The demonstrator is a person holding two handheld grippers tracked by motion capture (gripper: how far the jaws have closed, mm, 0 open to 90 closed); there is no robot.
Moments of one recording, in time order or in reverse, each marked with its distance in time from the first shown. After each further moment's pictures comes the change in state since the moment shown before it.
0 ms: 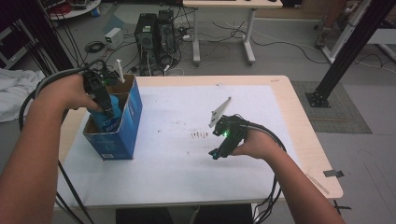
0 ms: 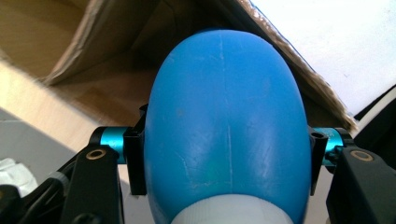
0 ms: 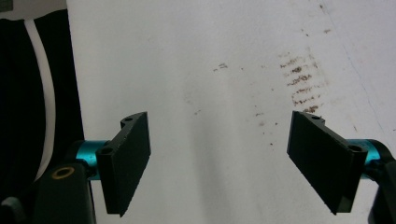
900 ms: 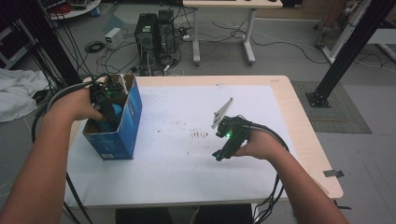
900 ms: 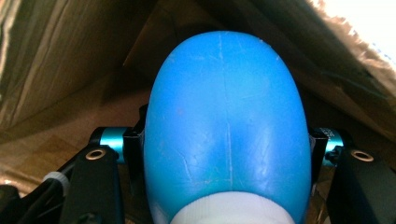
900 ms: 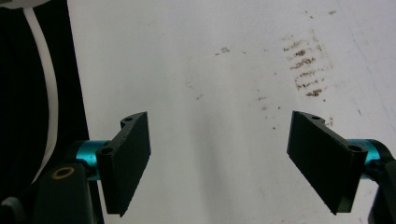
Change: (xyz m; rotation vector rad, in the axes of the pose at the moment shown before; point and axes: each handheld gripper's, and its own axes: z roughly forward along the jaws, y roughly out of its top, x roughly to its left) left arm 0.006 0.001 0.045 -0.027 0.014 0.048; right arm 0.000 -0.006 -0.004 0.043 0.006 0.008
